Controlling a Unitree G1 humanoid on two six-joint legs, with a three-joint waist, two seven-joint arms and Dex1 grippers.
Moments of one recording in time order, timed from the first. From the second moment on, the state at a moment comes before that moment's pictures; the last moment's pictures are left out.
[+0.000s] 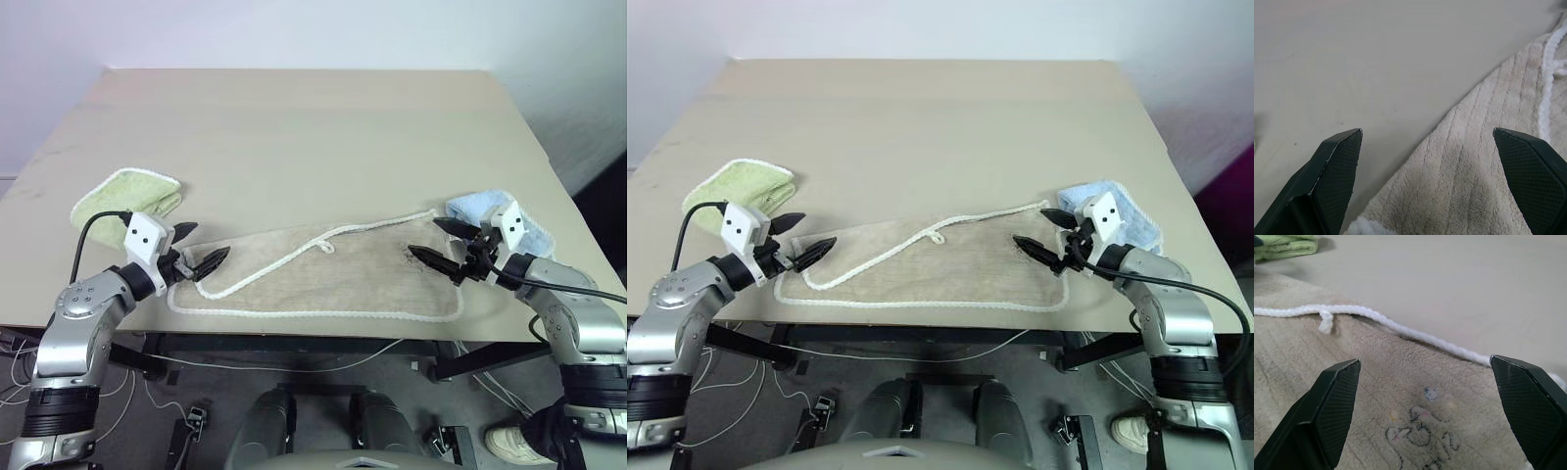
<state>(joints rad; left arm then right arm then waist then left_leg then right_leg) -0.12 0.63 0.22 -0.09 -0.38 0.31 -0.76 -0.22 -0.64 -0.18 -0.02 0.45 0.36 0.90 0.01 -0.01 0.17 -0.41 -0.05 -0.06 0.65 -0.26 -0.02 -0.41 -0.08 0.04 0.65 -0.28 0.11</state>
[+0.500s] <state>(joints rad) -0.11 0.63 0.22 -0.10 -0.38 0.32 -0.77 -0.25 -0.64 -0.16 -0.02 0.44 0.34 0.90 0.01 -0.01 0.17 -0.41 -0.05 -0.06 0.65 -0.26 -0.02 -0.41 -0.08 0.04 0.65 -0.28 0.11</state>
